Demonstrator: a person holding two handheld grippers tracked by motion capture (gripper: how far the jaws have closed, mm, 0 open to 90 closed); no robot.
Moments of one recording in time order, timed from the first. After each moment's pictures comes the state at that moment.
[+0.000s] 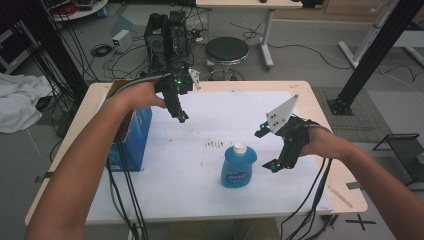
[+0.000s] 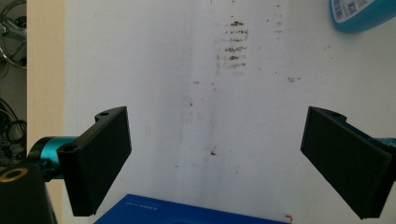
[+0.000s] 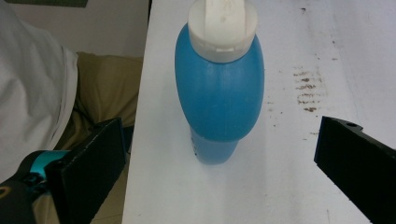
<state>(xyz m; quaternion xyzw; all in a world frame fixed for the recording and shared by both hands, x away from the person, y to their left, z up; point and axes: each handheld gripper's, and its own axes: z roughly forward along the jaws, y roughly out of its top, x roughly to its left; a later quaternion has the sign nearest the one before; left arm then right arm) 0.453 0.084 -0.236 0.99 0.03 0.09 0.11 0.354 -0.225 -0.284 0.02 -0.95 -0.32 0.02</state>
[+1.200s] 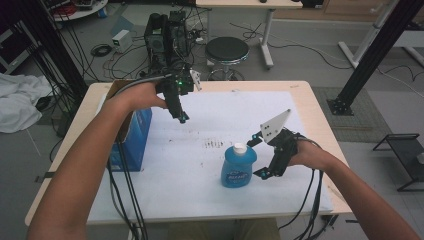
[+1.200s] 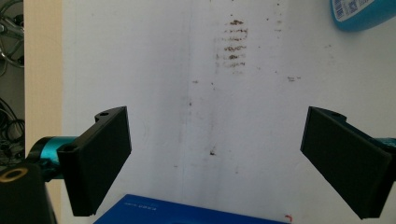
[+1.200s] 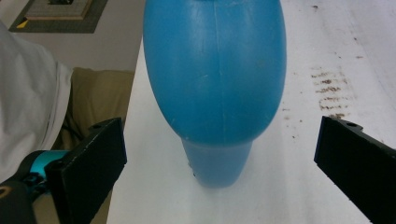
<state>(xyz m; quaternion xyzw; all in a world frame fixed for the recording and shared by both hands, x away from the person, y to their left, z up) 0.452 0.082 -0.238 0.99 0.03 0.09 0.10 0.362 -0.220 -0.340 0.01 -0.93 -0.37 0.05</state>
